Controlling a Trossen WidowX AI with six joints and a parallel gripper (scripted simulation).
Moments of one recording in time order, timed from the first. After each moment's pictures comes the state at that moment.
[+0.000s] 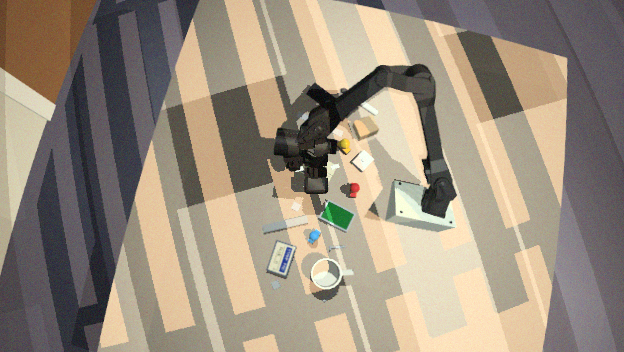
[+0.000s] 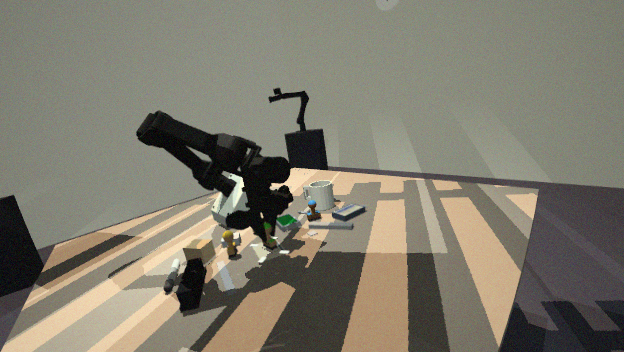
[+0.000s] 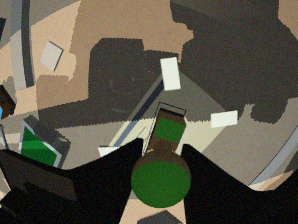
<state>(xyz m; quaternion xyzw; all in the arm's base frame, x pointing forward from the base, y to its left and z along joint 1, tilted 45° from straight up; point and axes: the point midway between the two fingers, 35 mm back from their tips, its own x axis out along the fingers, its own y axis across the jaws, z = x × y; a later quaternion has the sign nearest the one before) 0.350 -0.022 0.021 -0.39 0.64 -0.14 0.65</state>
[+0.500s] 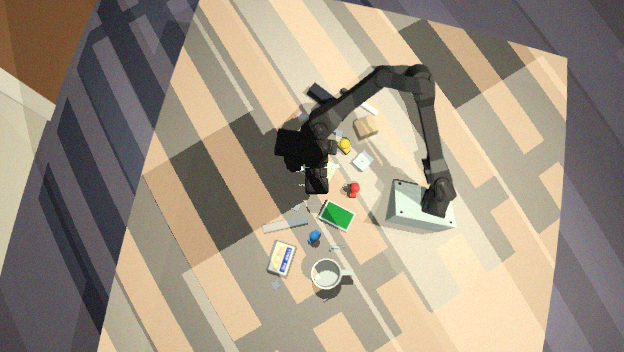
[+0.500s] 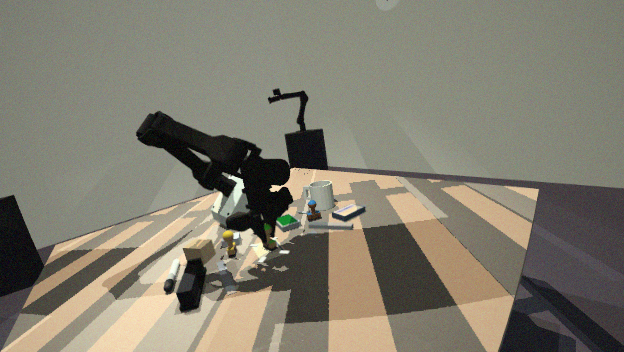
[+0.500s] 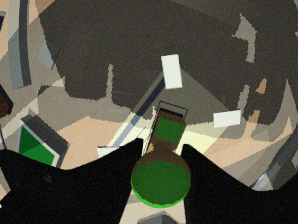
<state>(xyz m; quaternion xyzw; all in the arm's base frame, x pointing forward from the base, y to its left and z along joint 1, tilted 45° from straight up) 0.348 -0.025 0.018 -0.39 0.64 -0.14 0.64</state>
